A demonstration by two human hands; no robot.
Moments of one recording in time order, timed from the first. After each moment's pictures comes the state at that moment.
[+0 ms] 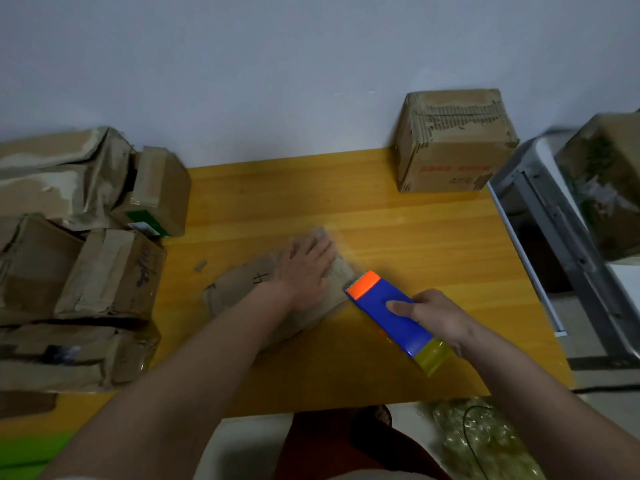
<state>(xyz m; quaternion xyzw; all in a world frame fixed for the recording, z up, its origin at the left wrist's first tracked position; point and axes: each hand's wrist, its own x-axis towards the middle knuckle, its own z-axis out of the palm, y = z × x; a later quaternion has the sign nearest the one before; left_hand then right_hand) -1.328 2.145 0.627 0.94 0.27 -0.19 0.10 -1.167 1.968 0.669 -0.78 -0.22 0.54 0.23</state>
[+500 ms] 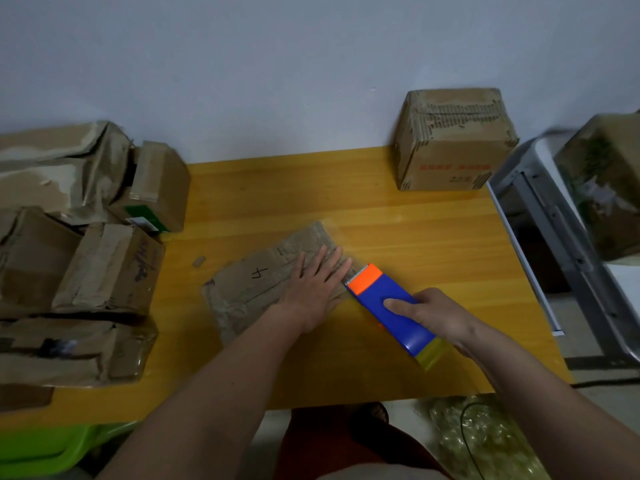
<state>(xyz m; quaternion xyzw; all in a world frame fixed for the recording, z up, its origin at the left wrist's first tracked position) -1.333 2.111 0.589 0.95 0.25 -0.17 0.05 -1.165 1.962 0.674 -0.76 -0.24 0.55 0.24</state>
